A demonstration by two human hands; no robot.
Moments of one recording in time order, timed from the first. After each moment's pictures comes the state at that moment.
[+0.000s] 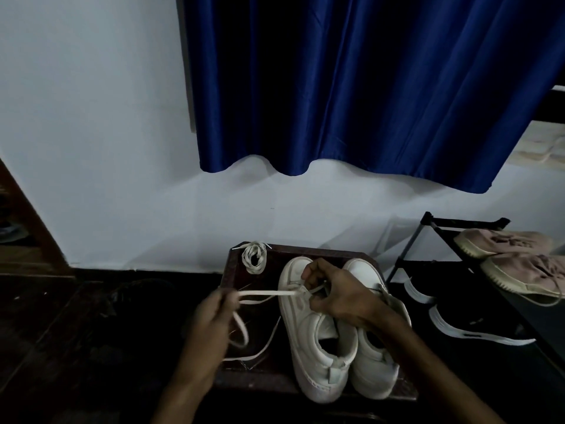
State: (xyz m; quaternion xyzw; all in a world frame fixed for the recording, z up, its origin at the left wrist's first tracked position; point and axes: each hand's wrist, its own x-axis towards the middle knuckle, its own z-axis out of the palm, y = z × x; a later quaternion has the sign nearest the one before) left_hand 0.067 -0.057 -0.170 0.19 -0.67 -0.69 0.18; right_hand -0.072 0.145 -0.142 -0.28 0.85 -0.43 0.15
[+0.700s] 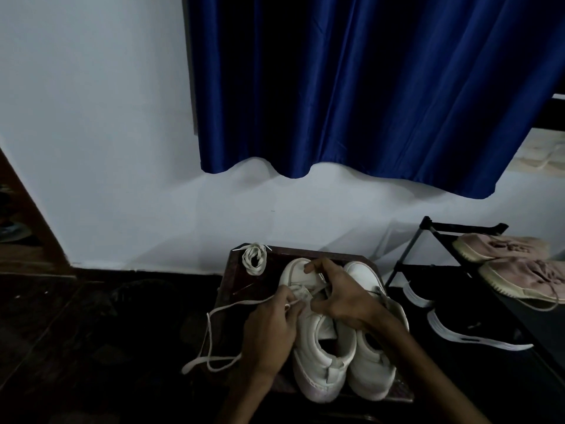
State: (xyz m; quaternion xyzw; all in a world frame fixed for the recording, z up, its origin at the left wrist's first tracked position) left_hand 0.036 0.009 -0.174 0.11 -0.91 -0.35 0.19; right_hand -0.075 0.146 -0.149 -0.27 0.85 -0.42 0.13
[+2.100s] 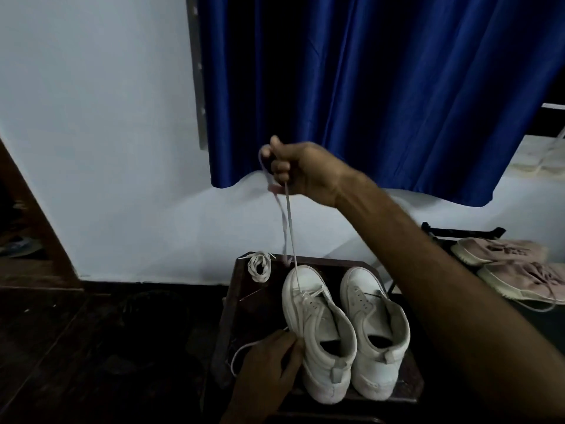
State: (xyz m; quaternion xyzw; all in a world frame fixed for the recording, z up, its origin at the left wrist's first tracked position) left_hand 0.066 -0.004 -0.224 -0.09 -0.87 -0.38 0.29; right_hand -0.094 0.042 0.067 -0.28 0.67 -0.62 0.29
